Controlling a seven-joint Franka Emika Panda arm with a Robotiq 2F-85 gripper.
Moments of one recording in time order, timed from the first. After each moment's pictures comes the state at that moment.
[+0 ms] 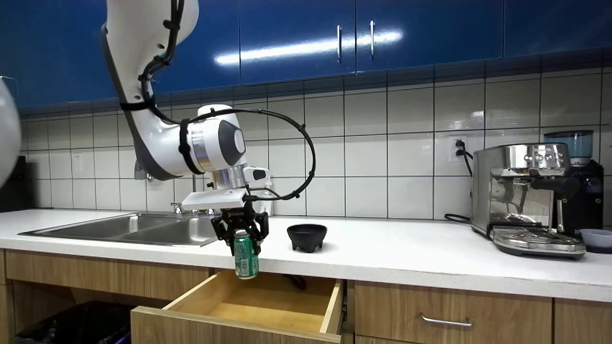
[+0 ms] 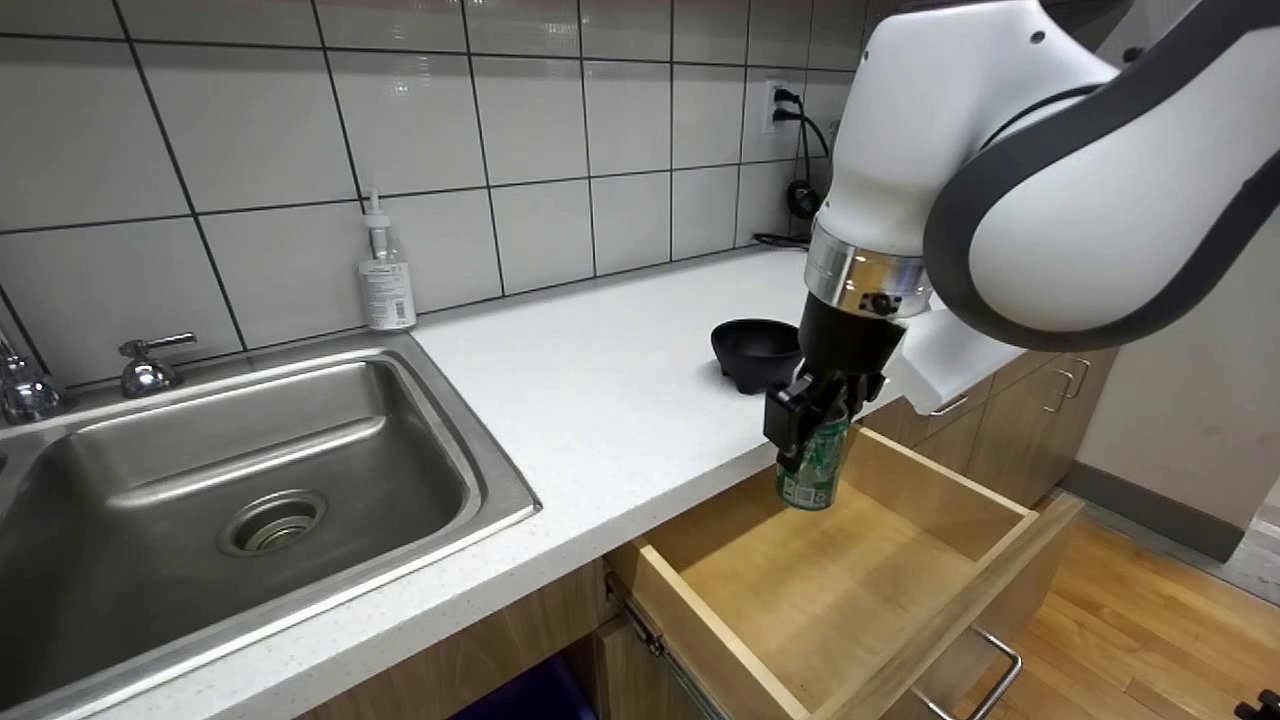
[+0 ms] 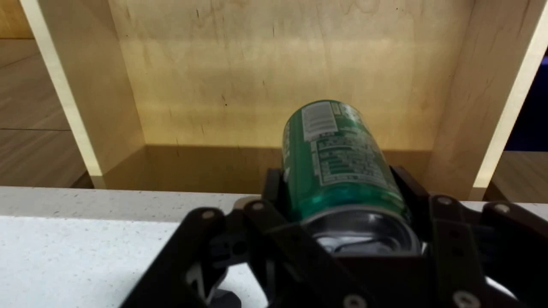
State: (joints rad) arm 0.09 0.12 -0.05 -2.44 -0.27 2.75 0.25
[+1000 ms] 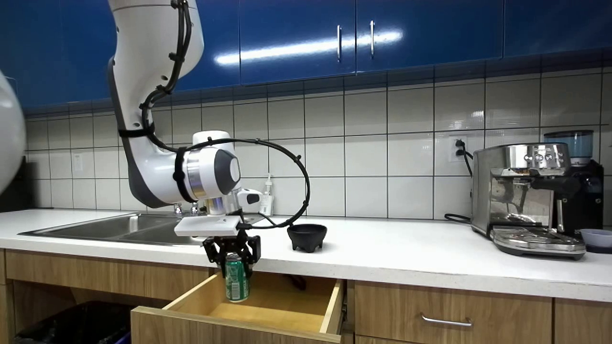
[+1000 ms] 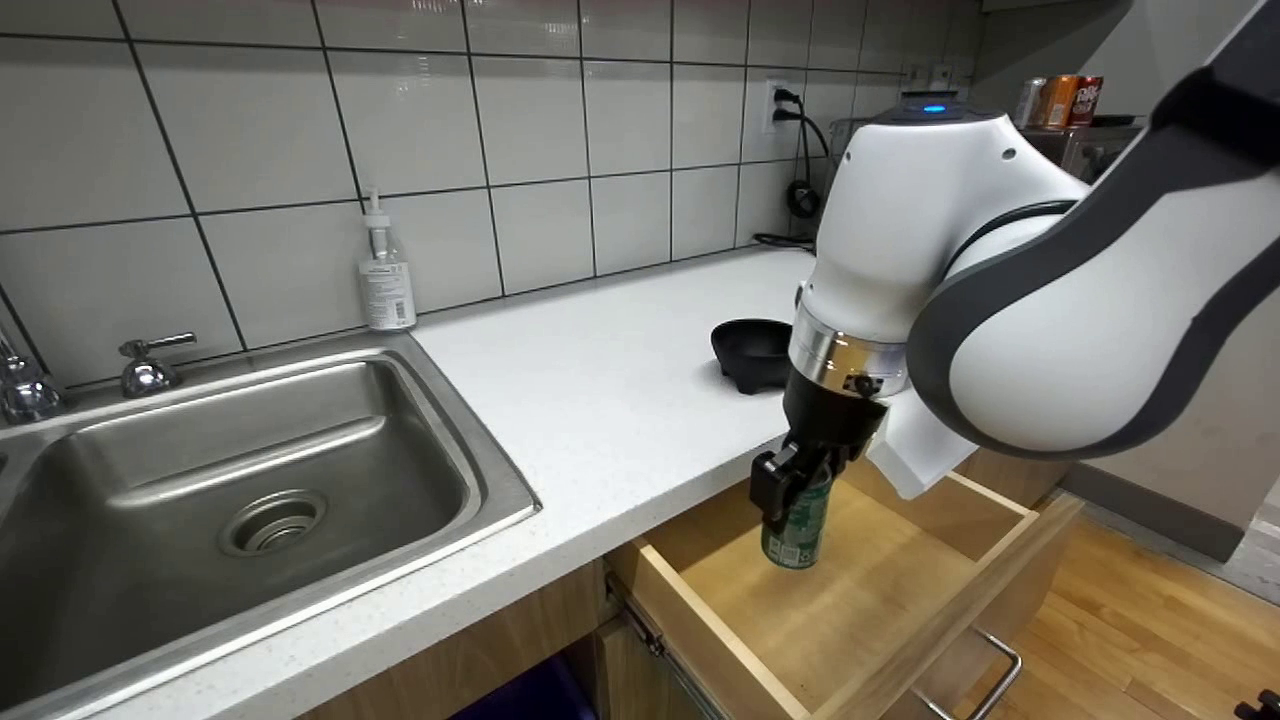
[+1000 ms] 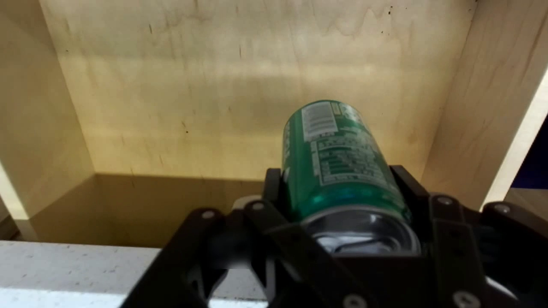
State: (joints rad) arm 0.11 0.24 -0.05 -2.46 -0.26 2.89 0.25
